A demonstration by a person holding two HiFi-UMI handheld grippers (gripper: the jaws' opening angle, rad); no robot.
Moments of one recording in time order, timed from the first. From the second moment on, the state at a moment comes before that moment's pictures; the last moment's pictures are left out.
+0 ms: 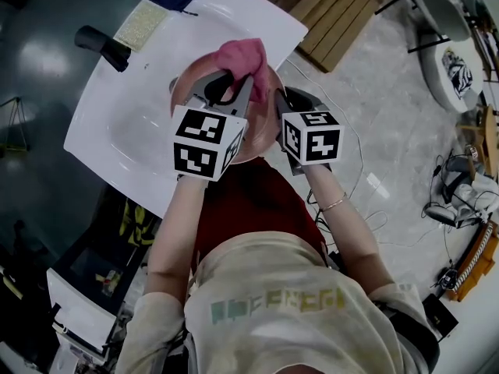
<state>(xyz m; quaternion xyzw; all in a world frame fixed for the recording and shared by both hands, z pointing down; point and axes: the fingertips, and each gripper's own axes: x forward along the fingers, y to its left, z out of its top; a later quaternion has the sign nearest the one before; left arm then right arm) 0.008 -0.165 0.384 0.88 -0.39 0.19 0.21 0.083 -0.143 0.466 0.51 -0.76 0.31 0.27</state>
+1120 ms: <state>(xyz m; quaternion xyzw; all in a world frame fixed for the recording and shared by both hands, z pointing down) -0.013 -0.177 0.457 0.82 -0.40 0.34 0.23 0.080 -0.151 0.465 0.52 -0.76 0.27 0.29</state>
